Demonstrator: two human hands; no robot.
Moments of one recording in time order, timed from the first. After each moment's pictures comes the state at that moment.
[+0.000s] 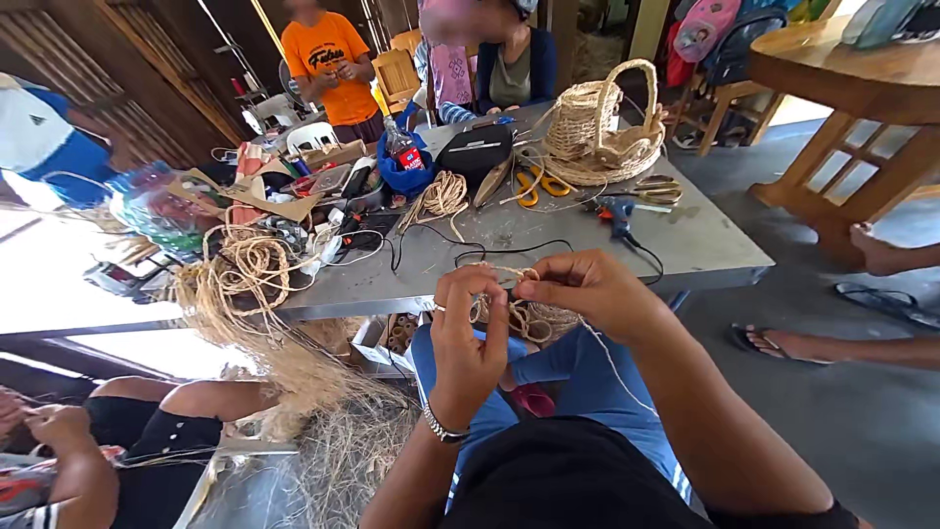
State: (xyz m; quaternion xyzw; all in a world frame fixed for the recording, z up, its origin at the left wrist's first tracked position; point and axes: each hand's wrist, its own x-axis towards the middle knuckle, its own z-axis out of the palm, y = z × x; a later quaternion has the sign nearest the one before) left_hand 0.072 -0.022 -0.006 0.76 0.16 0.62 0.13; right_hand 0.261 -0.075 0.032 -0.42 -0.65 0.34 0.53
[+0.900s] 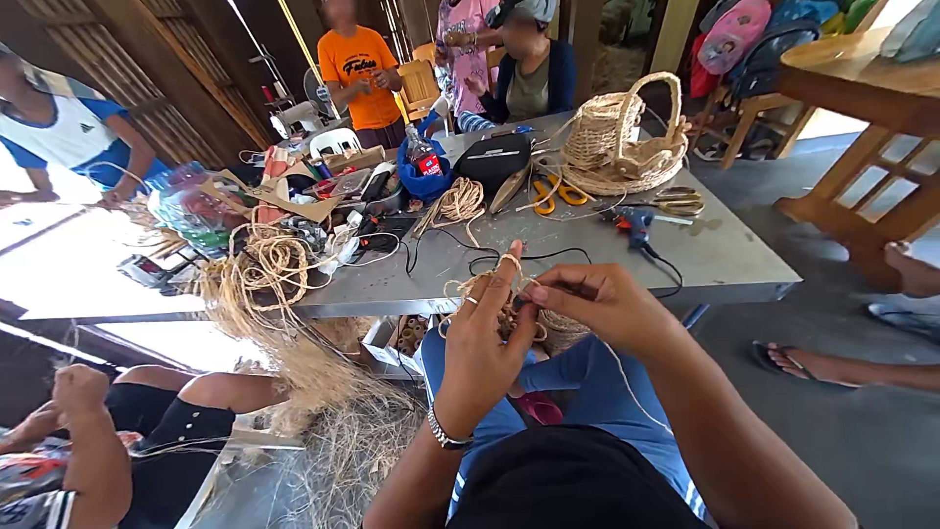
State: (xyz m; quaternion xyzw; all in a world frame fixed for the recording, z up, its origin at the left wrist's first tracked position) left_hand 0.065 -0.030 0.004 0.81 0.26 0.50 0.15; right_hand 0.256 -0.073 0.029 -0.44 -0.68 0.28 0.51
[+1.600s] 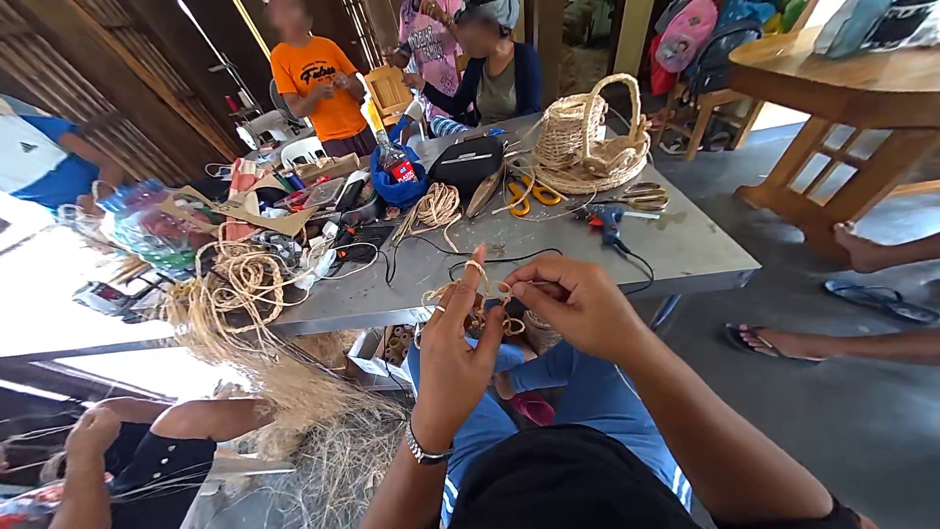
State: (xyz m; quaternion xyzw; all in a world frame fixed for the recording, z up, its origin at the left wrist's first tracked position) left_hand 0.058 -0.025 0.008 0.80 0.25 0.50 0.19; right_hand 0.250 -0.075 0.030 -0.46 -0.69 0.15 0.53
